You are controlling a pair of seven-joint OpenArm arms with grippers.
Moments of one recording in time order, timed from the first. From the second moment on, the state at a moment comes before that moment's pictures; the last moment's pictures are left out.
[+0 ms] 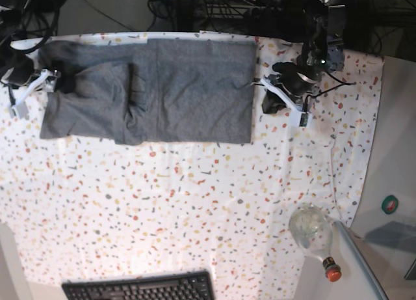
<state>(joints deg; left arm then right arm) 12.6 -7.8 -7.5 71.7 -16.2 -24.1 19.7 -10.4 13.3 33.1 70.3 32.0 40.1 -58.0</state>
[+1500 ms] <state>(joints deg) 7.1 -6.1 1.0 66.6 -17.0 -22.8 19.0 -8.5 1.9 32.8 101.2 30.7 38.6 -80.5</state>
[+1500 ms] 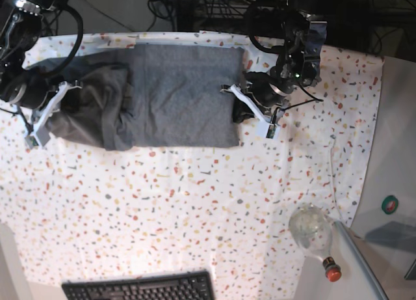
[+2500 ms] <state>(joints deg) 7.4 -5.9 1.0 66.7 -17.0 -22.7 18.9 -13.0 -5.8 4.1 112.4 30.8 24.8 -82.3</state>
